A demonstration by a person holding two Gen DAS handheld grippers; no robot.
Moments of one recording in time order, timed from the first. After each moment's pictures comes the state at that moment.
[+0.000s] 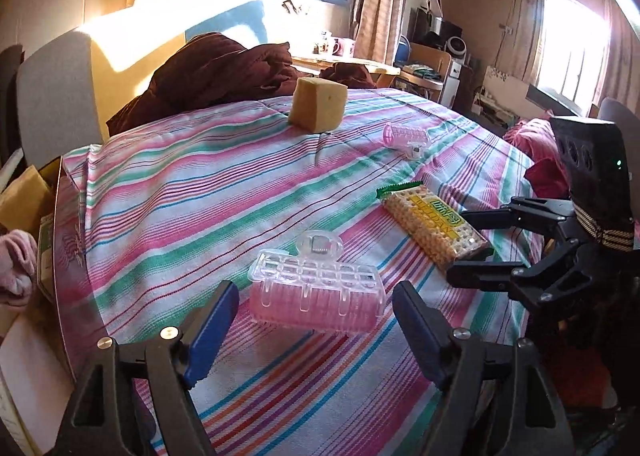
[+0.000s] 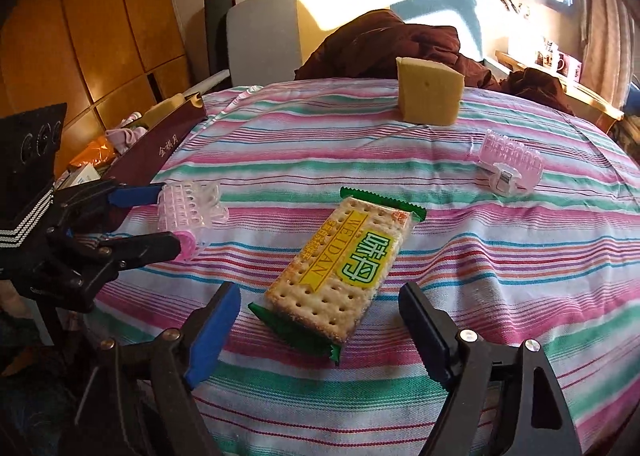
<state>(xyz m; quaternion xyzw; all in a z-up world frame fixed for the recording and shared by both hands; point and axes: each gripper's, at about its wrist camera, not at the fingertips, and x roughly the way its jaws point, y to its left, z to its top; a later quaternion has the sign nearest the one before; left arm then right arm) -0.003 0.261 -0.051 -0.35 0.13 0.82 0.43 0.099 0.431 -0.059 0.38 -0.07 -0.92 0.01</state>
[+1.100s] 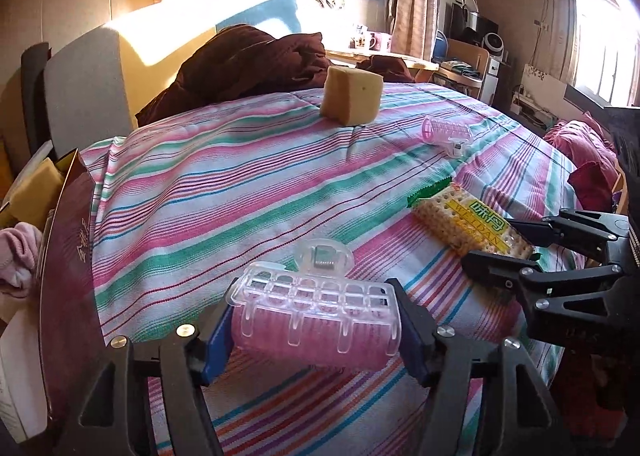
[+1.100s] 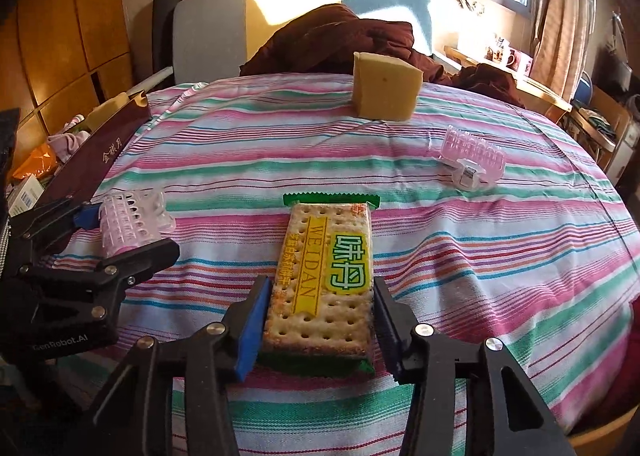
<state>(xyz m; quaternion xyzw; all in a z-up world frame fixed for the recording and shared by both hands) -0.003 0.278 -0.065 -0.34 0.13 0.85 0.37 0.083 0.416 -0.062 0.40 -0.05 -0.91 -0.10</state>
